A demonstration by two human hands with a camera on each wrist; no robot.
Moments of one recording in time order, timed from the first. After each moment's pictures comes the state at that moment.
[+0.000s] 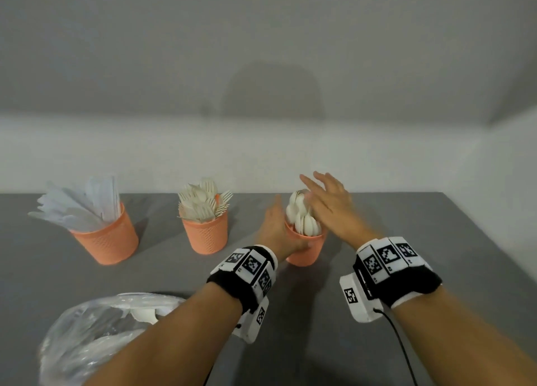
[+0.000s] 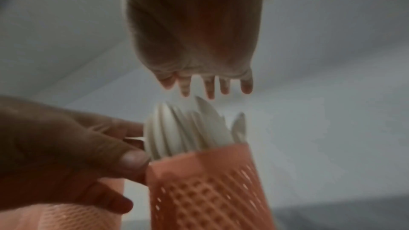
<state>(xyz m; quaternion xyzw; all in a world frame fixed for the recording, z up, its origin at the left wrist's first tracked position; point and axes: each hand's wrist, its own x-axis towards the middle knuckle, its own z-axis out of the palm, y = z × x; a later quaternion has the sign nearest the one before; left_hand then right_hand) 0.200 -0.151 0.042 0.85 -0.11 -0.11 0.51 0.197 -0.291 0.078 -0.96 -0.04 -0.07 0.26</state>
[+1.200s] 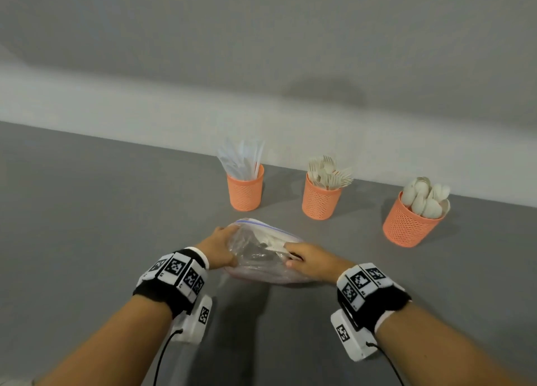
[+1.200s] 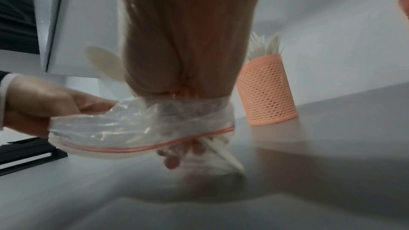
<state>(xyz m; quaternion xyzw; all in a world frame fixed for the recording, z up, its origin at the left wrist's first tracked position) 0.103 0.181 0.014 0.92 0.02 -0.20 0.33 0.116 -0.046 0.005 -0.92 -0.22 0.22 0.24</state>
